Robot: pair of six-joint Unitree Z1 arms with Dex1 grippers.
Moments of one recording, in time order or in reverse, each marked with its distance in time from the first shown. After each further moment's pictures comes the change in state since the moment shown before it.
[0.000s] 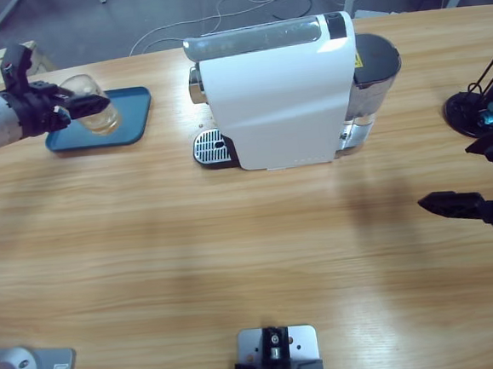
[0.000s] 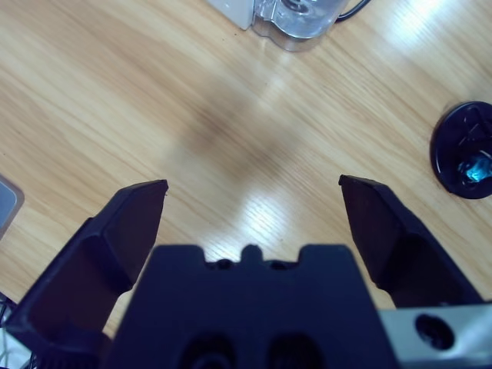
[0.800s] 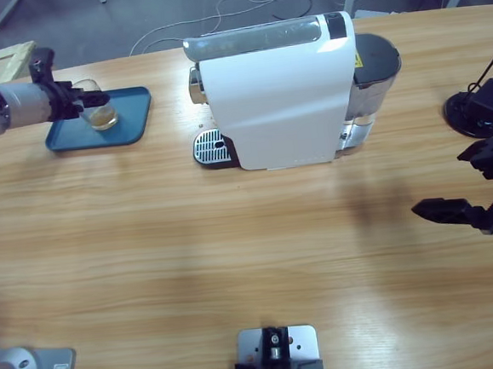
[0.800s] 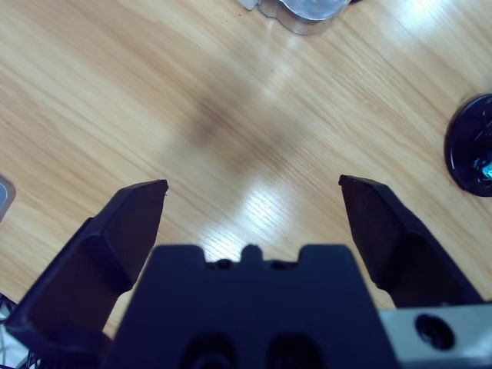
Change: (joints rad) arm 0 0.077 0.281 -0.253 0.097 0.108 -0.089; arm 1 0.000 0.048 0.000 0.000 0.012 0.000
